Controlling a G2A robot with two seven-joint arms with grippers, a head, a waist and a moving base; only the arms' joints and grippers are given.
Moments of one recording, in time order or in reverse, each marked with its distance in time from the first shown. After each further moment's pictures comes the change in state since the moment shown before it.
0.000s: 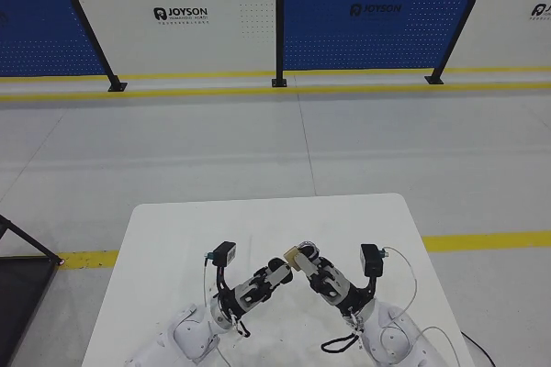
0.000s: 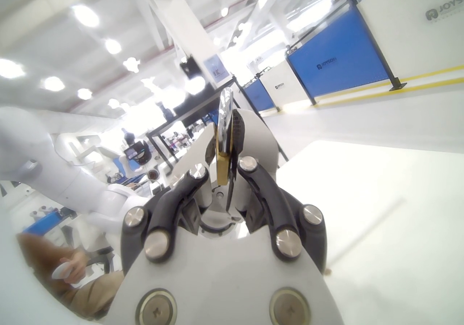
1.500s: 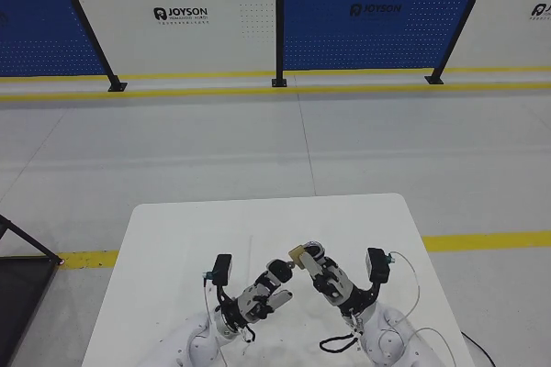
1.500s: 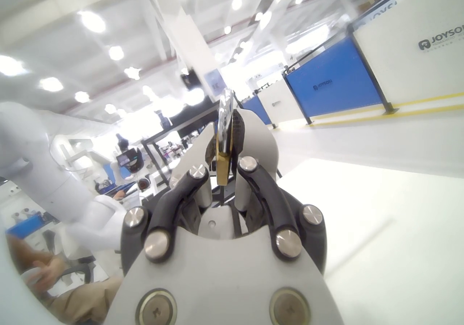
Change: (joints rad) left arm 0.043 -0.055 -0.025 0.060 0.583 0.000 0.472; right arm 0.002 -0.022 0.007 0.044 -0.151 -0.048 -0.193
